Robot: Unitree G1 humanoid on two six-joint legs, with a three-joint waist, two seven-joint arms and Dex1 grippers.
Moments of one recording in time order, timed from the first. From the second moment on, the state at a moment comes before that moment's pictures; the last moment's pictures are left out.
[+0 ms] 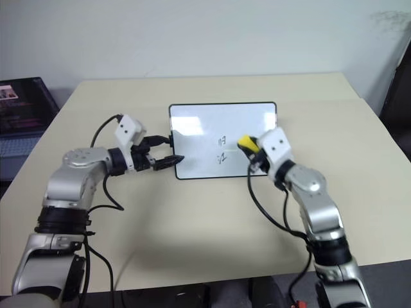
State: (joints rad) left arm -0.64 0.65 0.01 0.21 -0.24 0.44 -0.97; right arm -0.33 -0.38 0.07 -0.33 0.07 0.43 0.58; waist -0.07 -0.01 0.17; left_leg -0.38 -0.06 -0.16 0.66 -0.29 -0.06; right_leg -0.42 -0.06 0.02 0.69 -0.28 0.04
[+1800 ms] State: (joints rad) left arm -0.65 0.67 -0.03 0.26 -0.24 0.45 -1.03; right arm -0.92 -0.24 0.25 0.67 -0.28 -0.14 0.26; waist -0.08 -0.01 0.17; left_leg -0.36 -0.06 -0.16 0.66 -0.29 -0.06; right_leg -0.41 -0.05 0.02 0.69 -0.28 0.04
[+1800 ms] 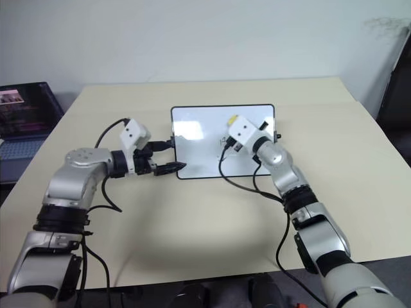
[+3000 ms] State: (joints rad) left arm -0.66 0.68 0.00 0.34 -0.24 0.45 -0.98; right arm -0.78 -0.23 0.33 0.45 -0.29 0.06 0.51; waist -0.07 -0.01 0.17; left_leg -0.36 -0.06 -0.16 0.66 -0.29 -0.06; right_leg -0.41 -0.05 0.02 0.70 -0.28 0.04
